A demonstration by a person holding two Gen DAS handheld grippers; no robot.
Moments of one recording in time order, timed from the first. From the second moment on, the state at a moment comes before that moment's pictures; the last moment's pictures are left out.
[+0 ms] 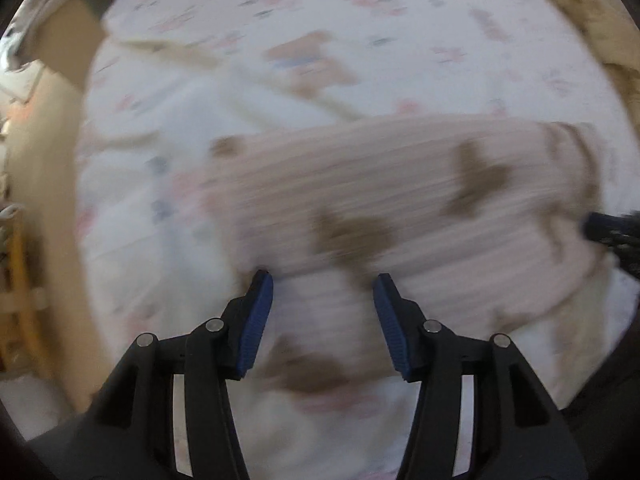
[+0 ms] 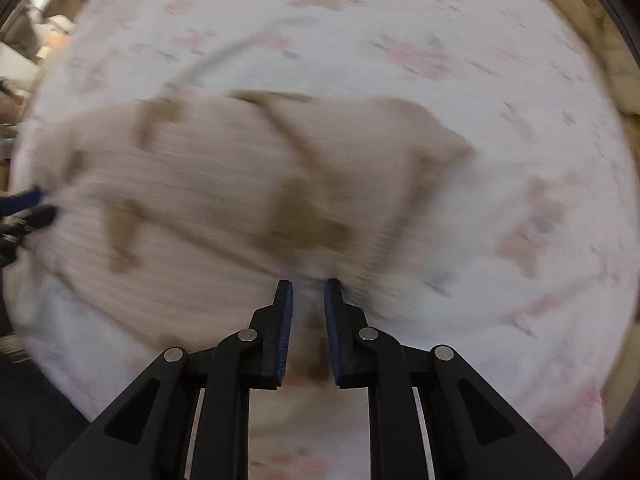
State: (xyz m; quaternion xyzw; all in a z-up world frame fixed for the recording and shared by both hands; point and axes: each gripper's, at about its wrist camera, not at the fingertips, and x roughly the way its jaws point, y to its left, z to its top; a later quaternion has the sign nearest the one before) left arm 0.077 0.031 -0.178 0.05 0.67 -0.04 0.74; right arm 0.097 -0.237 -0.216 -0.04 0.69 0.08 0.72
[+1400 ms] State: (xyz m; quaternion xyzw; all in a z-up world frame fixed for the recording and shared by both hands) left arm 0.059 0.073 -0.172 -0.12 0.64 0.00 0.76; right arm 0.087 -0.290 -0.206 0.17 0.66 0.10 0.72
